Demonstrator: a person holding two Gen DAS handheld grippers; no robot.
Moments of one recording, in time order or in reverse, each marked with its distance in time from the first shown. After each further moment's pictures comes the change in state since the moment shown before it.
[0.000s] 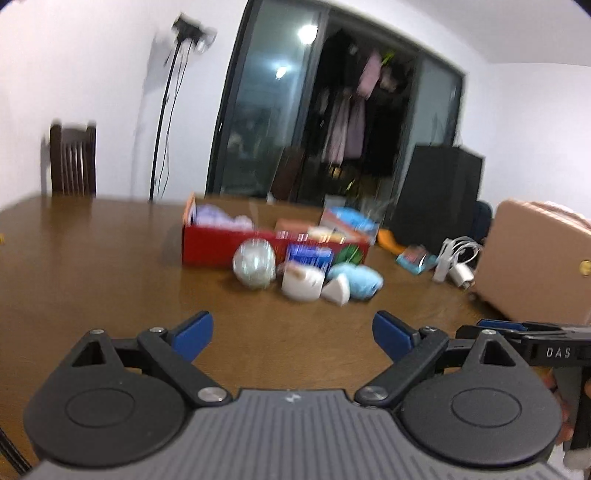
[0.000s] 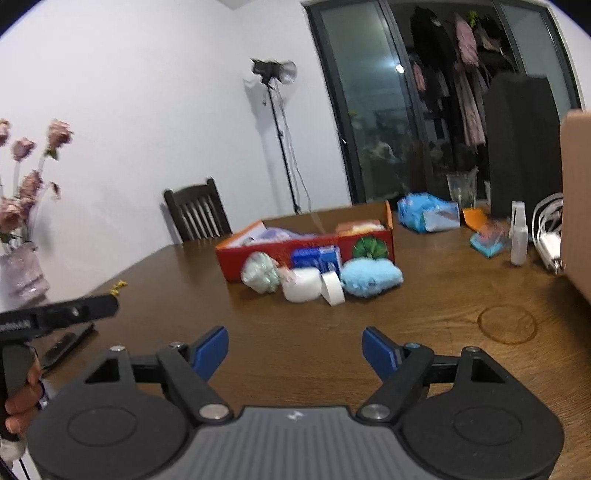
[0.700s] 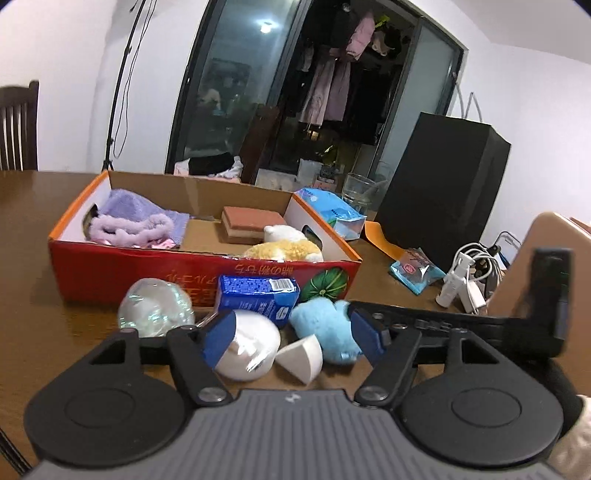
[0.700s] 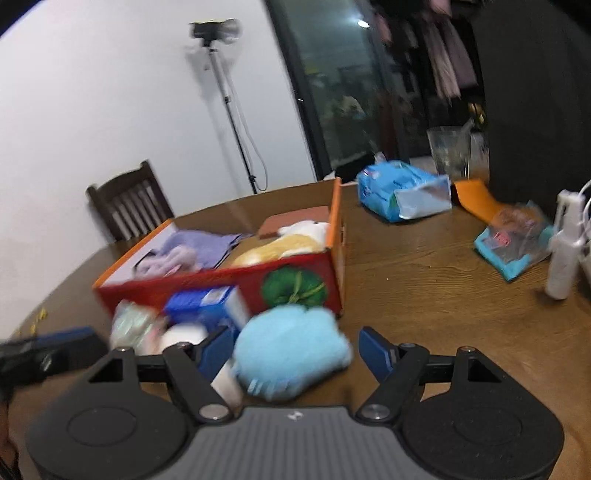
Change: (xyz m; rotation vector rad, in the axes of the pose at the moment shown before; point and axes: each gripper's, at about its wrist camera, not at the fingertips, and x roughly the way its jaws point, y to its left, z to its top) left arm 0.186 -0.030 0.072 -0.038 0.132 -0.097; right arm 0.201 -0.107 0.095 0.127 0.134 -0.059
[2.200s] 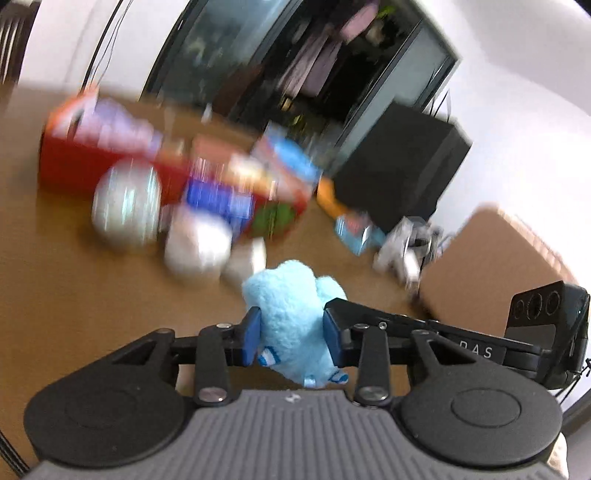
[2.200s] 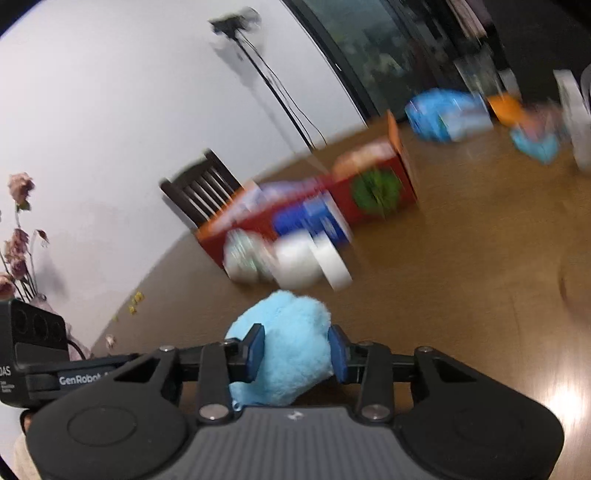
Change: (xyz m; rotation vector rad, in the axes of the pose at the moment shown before) left arm -0.035 0.011 -0.029 -0.150 0.072 -0.204; right arm -0.080 0.031 -0.059 0.073 0.016 0.291
